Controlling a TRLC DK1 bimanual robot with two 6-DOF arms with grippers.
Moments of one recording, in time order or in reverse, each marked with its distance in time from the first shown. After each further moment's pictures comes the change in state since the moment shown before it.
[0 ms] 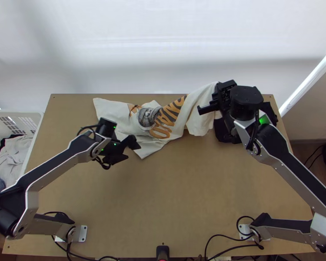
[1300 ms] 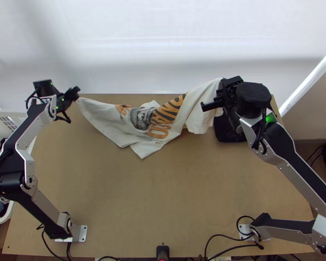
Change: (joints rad) left arm 0.600 0.300 0.428 0.321 -0.192 0.409; right arm -0.013 -0.010 0.048 -0.027 0.000 0.000
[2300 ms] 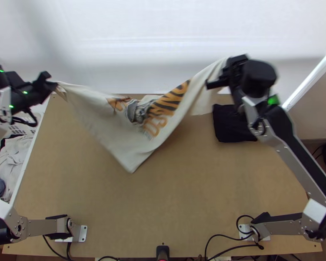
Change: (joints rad) left arm 0.055 -0.419 0.248 -0.581 0.221 -0.080; right arm -0.092 0.121 0.229 0.030 -0.003 -0.034
